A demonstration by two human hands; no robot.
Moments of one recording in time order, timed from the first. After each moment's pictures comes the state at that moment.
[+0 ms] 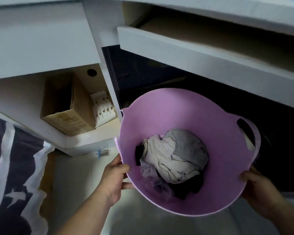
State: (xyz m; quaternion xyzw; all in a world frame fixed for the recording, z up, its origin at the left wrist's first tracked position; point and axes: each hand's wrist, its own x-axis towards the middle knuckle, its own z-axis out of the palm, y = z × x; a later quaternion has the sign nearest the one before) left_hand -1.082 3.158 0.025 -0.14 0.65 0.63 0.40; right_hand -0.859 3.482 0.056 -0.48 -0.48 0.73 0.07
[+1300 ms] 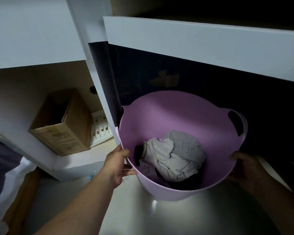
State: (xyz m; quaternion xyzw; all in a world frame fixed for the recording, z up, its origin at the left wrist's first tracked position) left_hand -1.177 3.244 -0.038 -0.12 0.68 0.66 0.30; right_hand -0.989 3.583 -0.047 -0.42 -0.51 0.75 0.10
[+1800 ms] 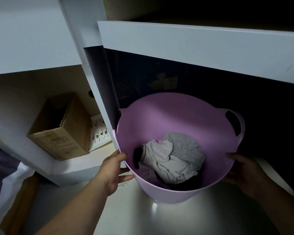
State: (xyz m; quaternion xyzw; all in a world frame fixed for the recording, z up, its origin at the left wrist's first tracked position) left_hand -1.178 3.238 -0.042 -0.12 0.67 0.66 0.31; right_hand -0.988 3.586 -0.057 -0.36 -0.51 0.77 0.11
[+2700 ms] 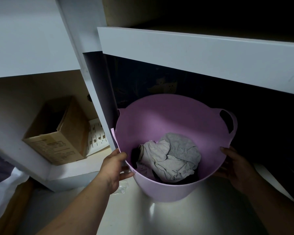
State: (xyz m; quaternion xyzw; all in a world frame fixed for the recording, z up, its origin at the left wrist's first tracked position) left_hand -1.194 3.256 -0.044 -0.12 0.66 0.68 0.29; right_hand -1.026 3.596 -0.061 -0.36 -0.51 0.77 0.15
